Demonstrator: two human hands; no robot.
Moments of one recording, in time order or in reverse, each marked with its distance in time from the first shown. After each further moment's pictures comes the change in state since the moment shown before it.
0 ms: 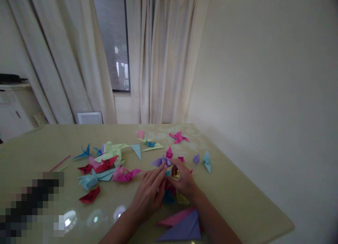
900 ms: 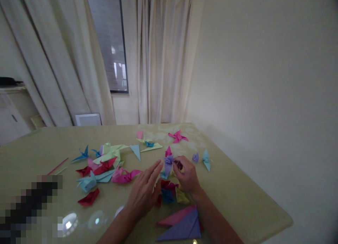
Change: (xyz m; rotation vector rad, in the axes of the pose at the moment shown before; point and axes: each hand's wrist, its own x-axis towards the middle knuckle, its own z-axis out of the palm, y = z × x) left_hand 0.004 -0.011 -0.007 0.100 0.010 -0.024; right_hand 0.011 -0.012 -0.012 -0.205 0.202 0.097
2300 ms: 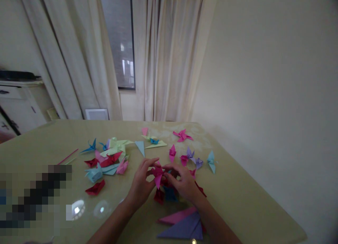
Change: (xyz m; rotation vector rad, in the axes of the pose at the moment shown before) left_hand 0.000 -0.009 0.005 -0.775 0.158 -0.400; right_hand -0.011 -0.025 0.011 0.349 -0.372 0.187
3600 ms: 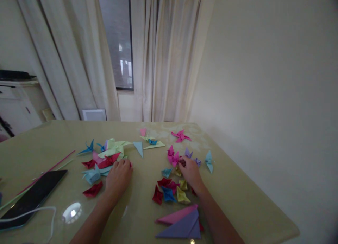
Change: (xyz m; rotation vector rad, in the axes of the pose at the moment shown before) left_hand 0.015 -0.037 -0.075 1.315 -0.281 -0.331; right_hand 0.018 0.081 -0.035 -0.395 0.296 0.027
